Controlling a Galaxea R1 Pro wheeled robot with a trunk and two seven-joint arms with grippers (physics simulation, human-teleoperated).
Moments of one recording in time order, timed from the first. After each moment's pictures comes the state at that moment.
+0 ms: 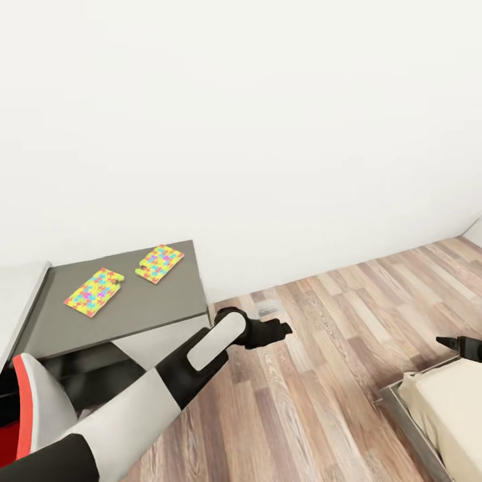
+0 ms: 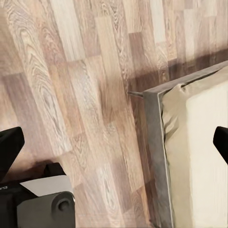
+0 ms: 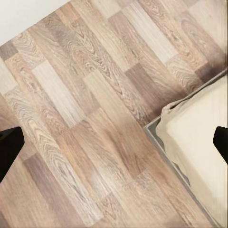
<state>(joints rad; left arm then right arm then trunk) -0.86 -0.16 -0.80 -1.07 1.50 0.57 0.78 -0.47 -0.56 -0.50 -1.15 -0.07 0.87 0.51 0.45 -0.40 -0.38</state>
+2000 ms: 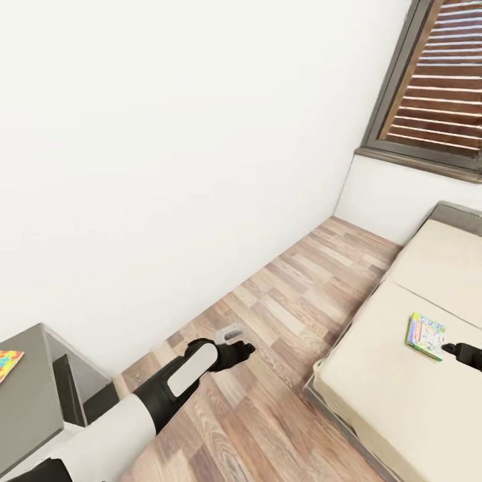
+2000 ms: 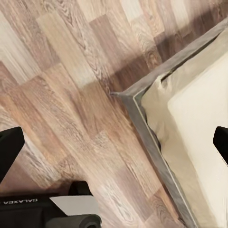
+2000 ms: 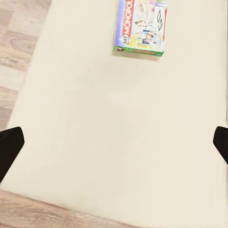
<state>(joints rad) -0.75 -0.05 -0.75 -0.88 1.33 0.45 0.54 -0.67 -0.55 -0.49 -0.71 -0.07 0.68 0.23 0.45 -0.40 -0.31</state>
